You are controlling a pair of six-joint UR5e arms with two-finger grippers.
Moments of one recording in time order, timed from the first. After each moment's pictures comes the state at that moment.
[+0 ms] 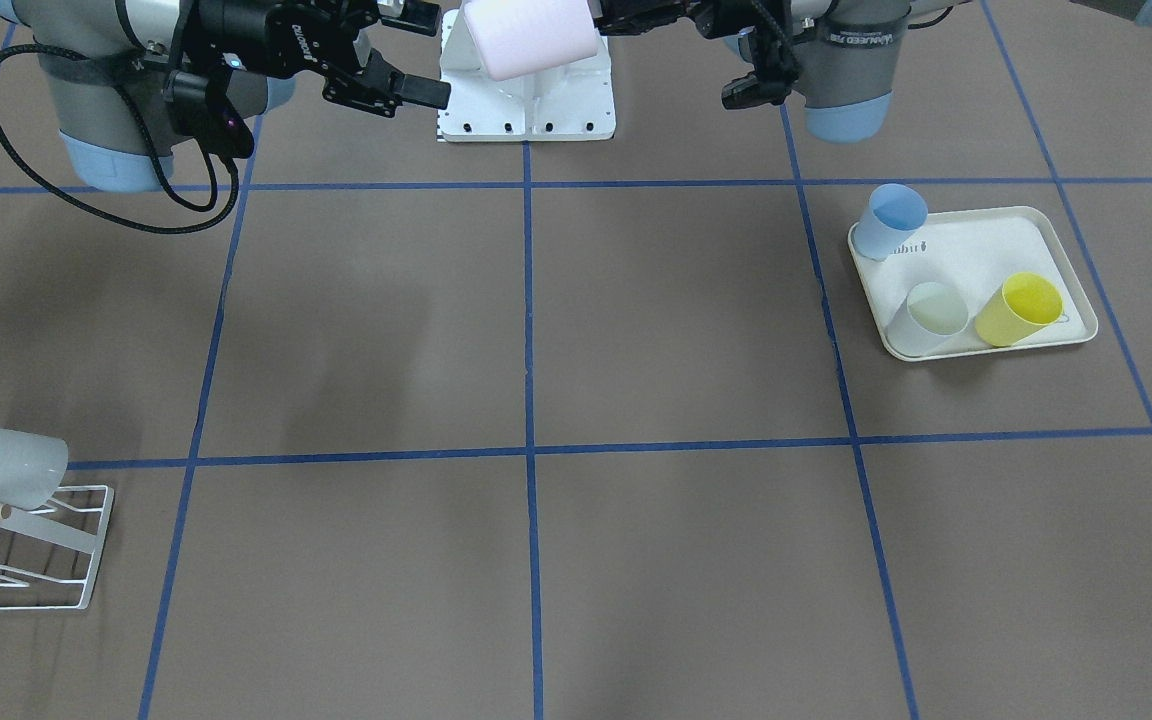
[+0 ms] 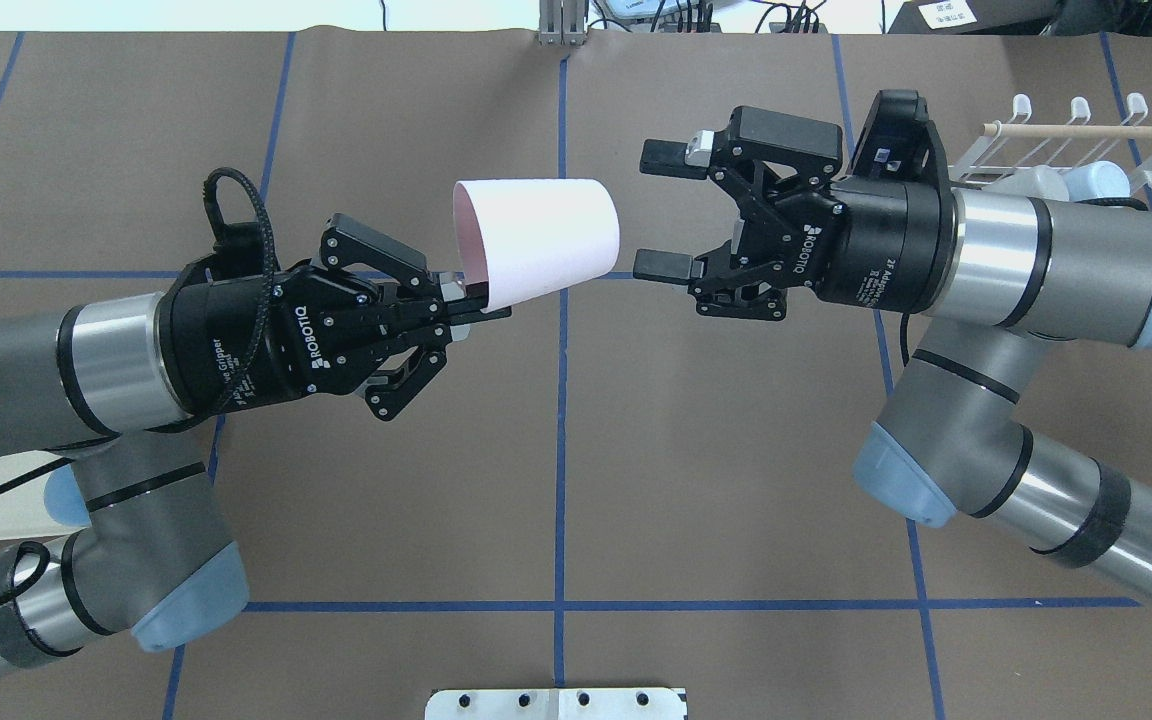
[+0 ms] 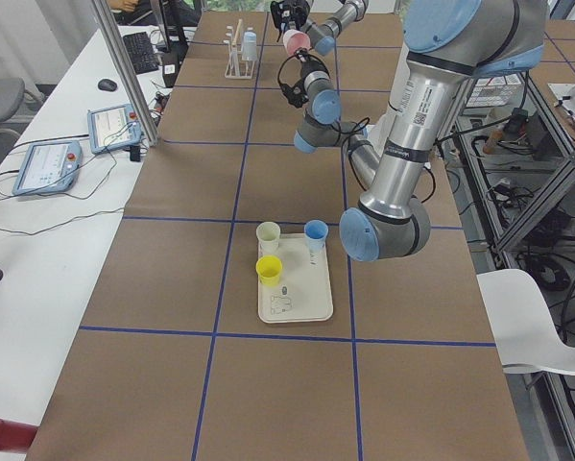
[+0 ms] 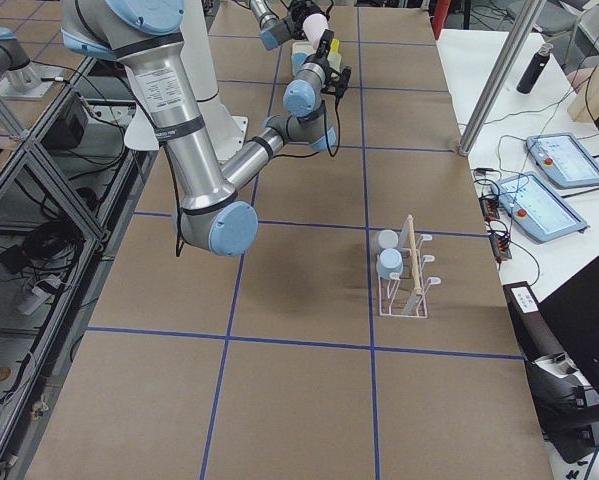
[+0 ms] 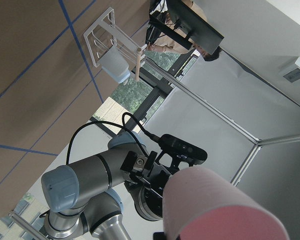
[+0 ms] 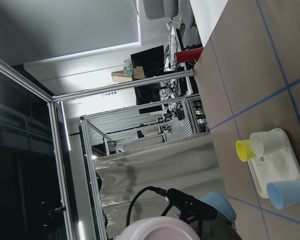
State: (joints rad) left arm -0.53 -1.99 -1.85 -3.20 -1.73 -2.58; right arm 0.68 -1.14 1.79 0.09 1.87 2.22
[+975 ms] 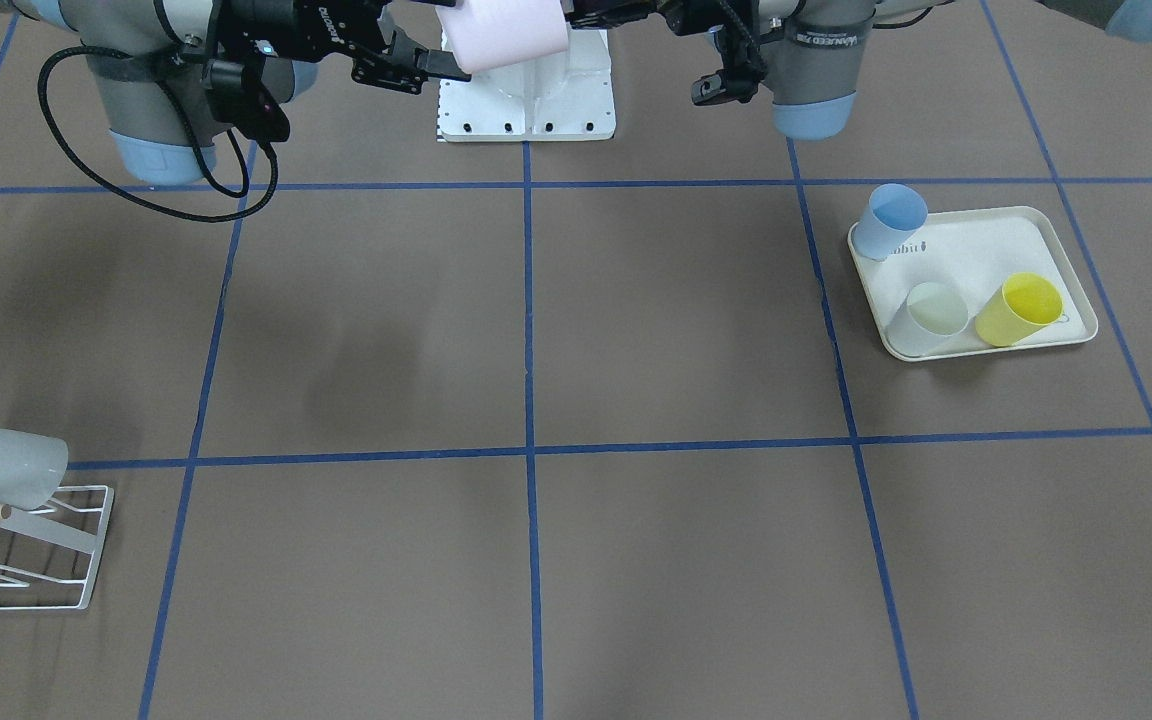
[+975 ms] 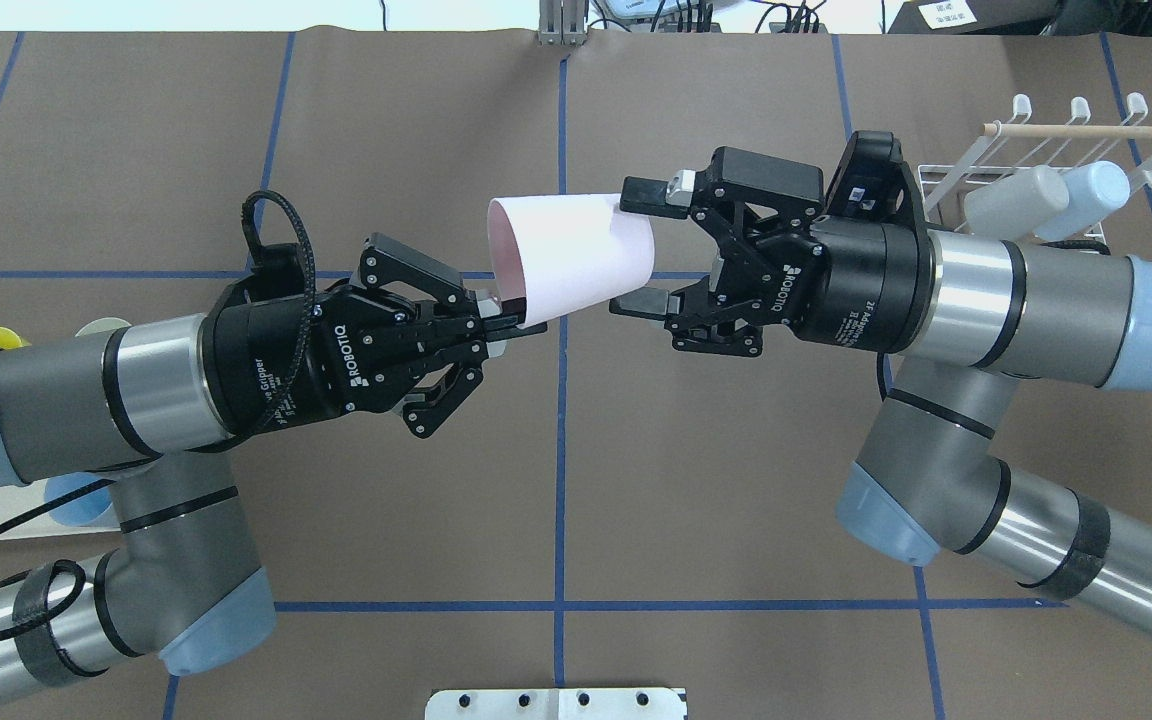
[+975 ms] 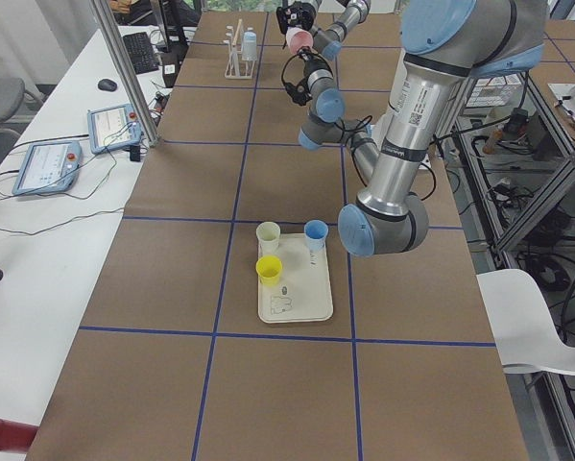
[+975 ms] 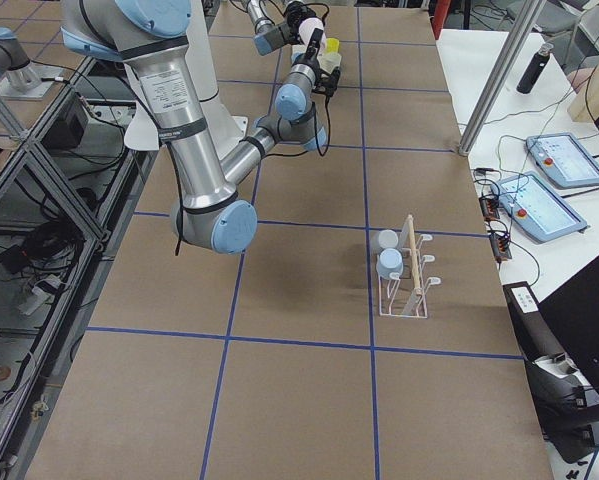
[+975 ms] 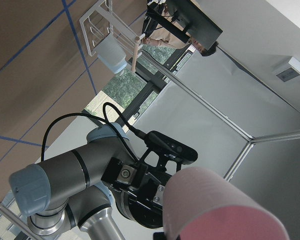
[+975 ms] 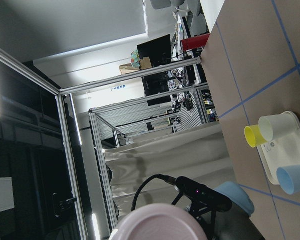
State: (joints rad) left arm -0.48 -2.02 -1.83 -3.20 -1.68 -2.57; right arm 0.62 -1.14 1.79 0.12 1.83 2.22
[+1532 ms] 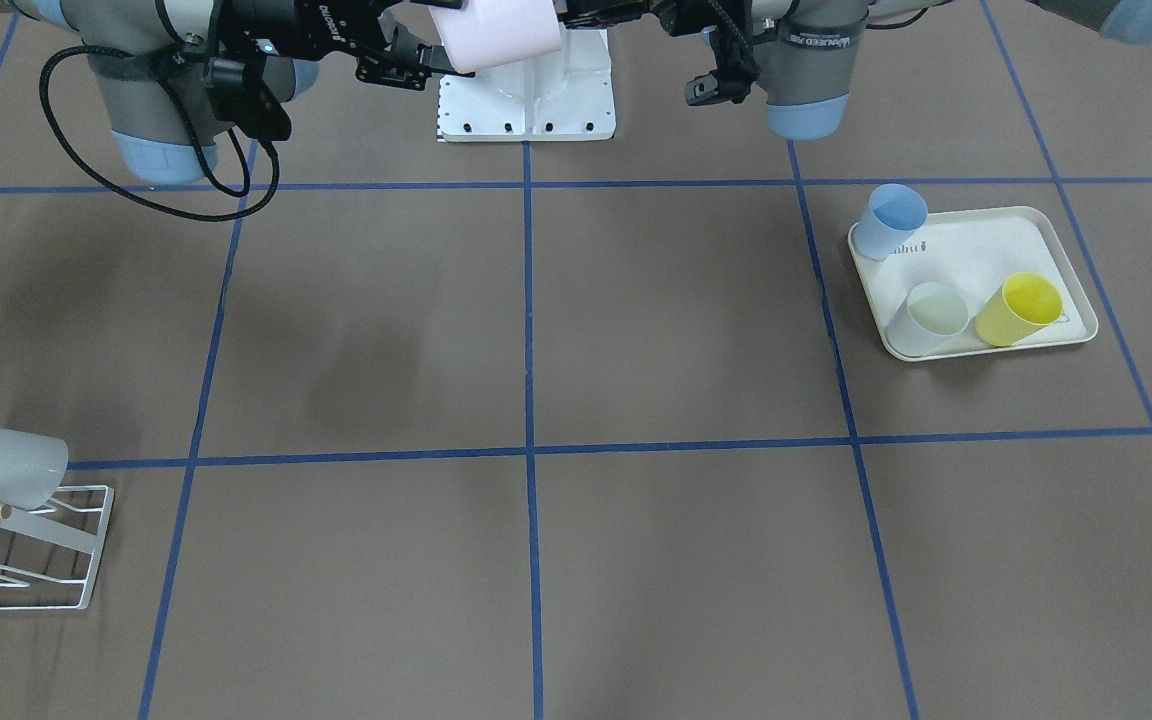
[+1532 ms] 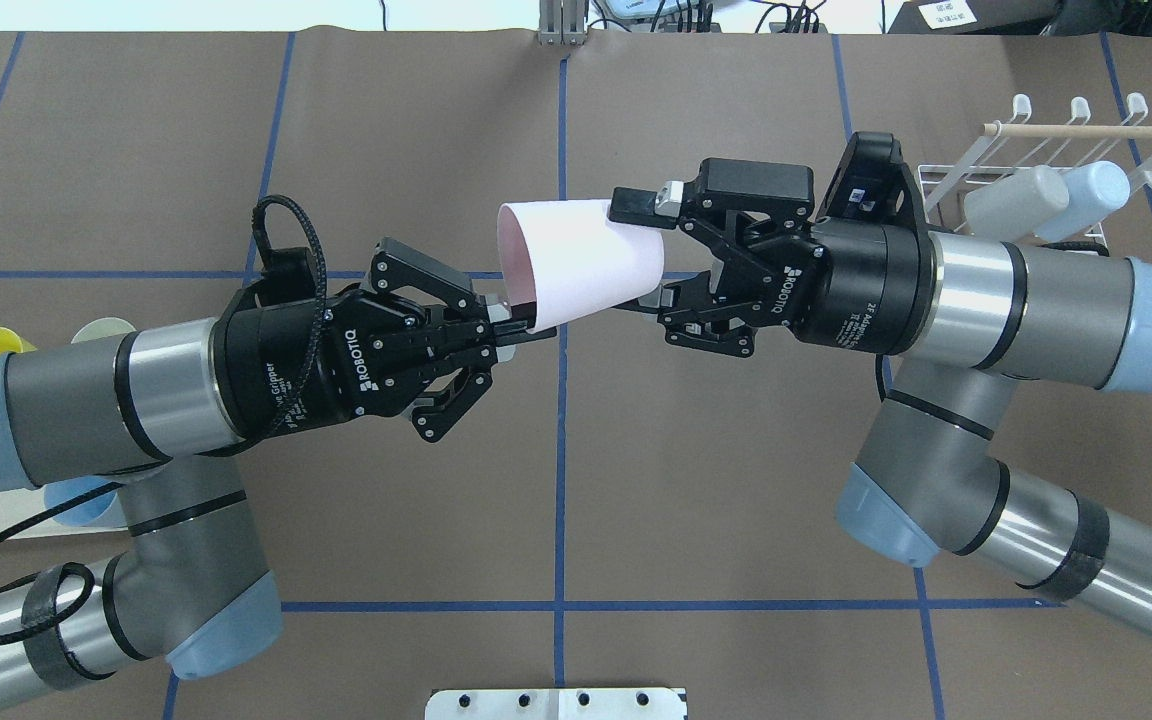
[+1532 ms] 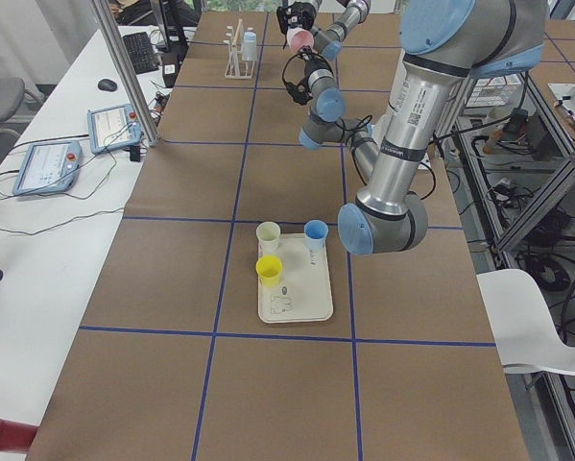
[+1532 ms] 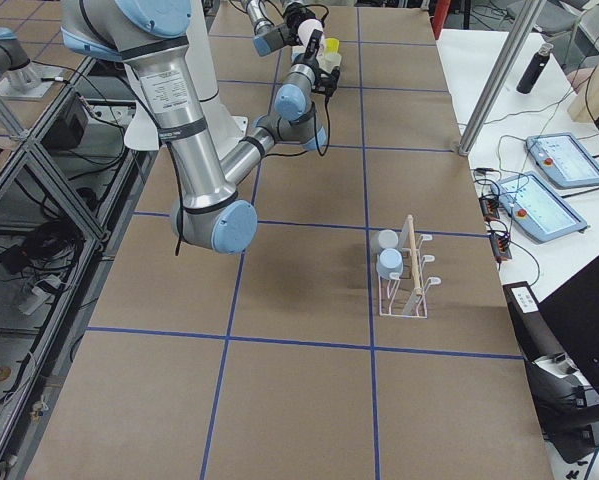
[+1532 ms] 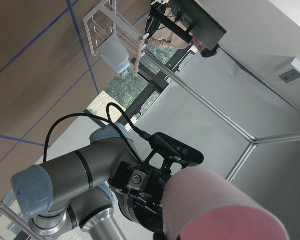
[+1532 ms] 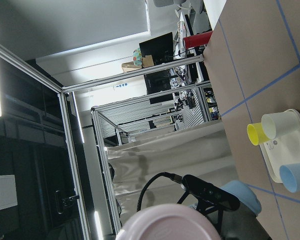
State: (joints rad) left arm -0.47 -2.03 -1.83 -3.20 -1.68 -2.57; right arm 0.62 -1.14 1.79 0.14 1.83 2.22
